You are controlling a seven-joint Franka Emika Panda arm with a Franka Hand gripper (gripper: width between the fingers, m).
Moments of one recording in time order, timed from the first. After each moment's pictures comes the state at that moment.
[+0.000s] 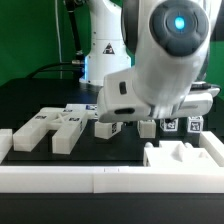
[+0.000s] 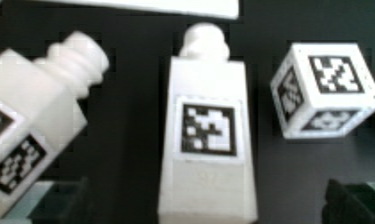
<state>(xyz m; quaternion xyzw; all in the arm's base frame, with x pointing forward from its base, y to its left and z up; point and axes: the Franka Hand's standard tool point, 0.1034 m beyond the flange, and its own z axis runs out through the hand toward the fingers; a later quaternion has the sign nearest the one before) 0.469 0.053 0.025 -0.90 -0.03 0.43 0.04</state>
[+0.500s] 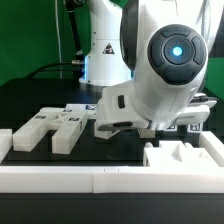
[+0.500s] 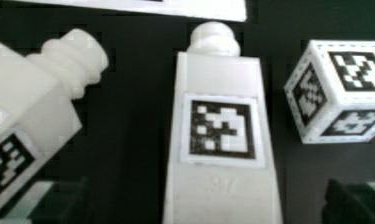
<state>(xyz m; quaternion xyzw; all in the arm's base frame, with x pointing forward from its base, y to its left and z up) 0.463 0.053 0.011 -0.90 -0.03 0.44 0.04</state>
